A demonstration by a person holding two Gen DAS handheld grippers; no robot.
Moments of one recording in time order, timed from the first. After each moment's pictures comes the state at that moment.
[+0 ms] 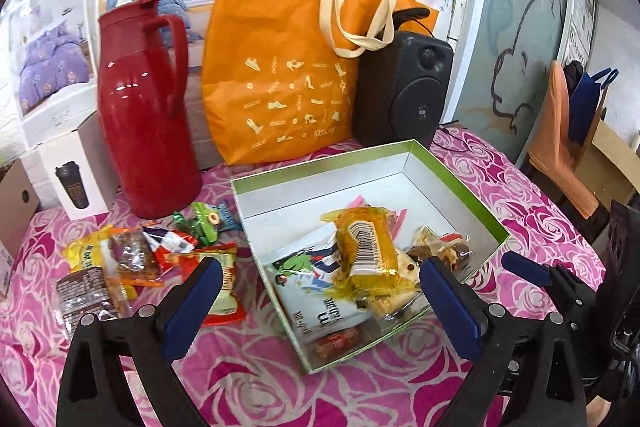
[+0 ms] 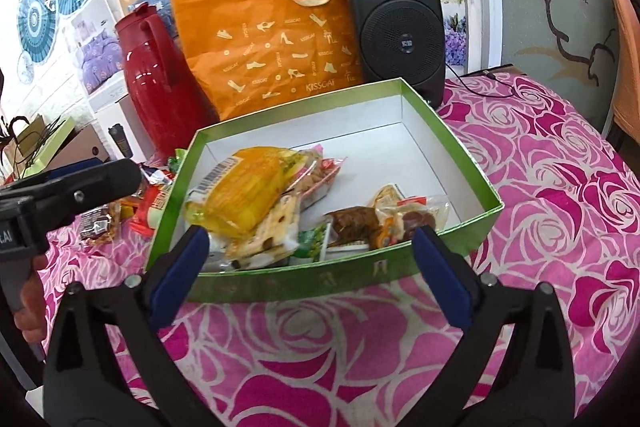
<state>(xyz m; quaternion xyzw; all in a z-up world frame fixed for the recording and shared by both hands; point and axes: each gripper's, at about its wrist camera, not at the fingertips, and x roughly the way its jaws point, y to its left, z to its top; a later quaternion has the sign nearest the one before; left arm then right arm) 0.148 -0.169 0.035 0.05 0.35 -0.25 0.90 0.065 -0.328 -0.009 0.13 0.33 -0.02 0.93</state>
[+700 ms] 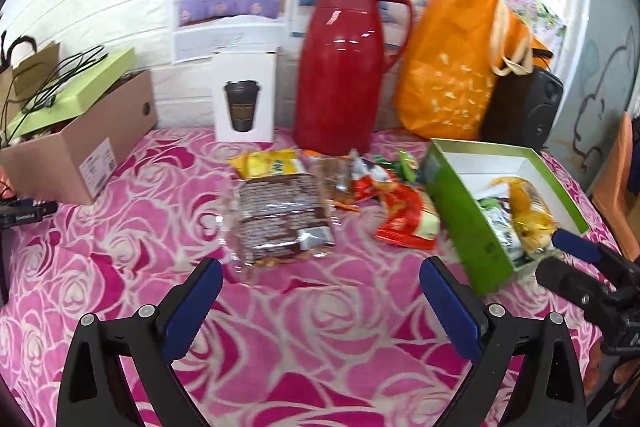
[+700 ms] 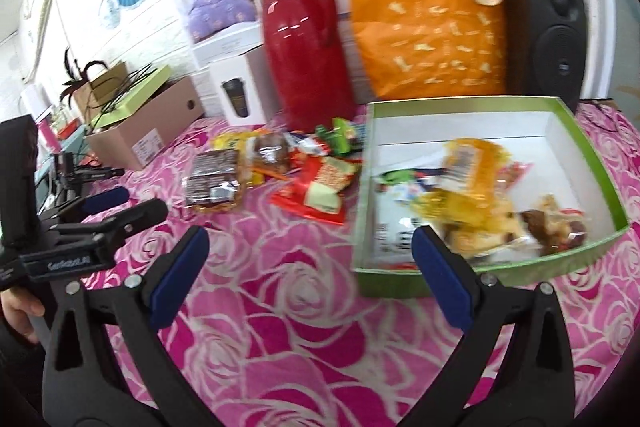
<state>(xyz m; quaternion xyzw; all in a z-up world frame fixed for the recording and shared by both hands) 0.132 0.027 0.004 -0.02 0.36 -0.11 0.93 0.094 -0.181 0.001 0.09 0.36 0.15 0.92</state>
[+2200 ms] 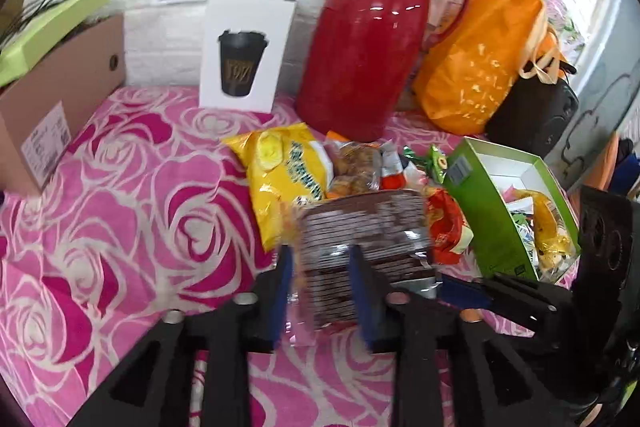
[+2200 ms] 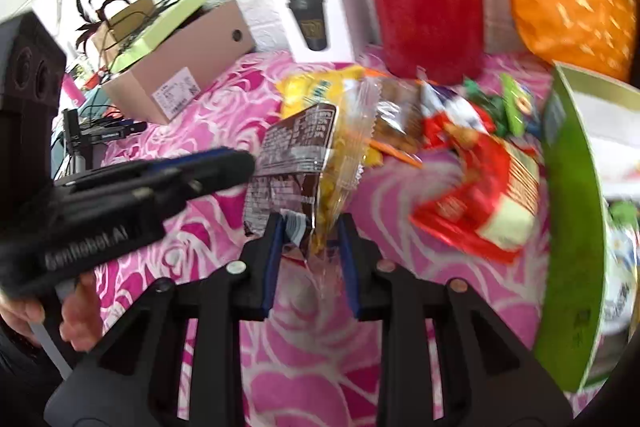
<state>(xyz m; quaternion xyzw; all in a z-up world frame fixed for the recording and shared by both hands) 0.210 0.059 -0.034 -0.08 0.43 -0.17 0.88 0.187 -0.095 -0.059 0.09 0.45 0.22 0.86</state>
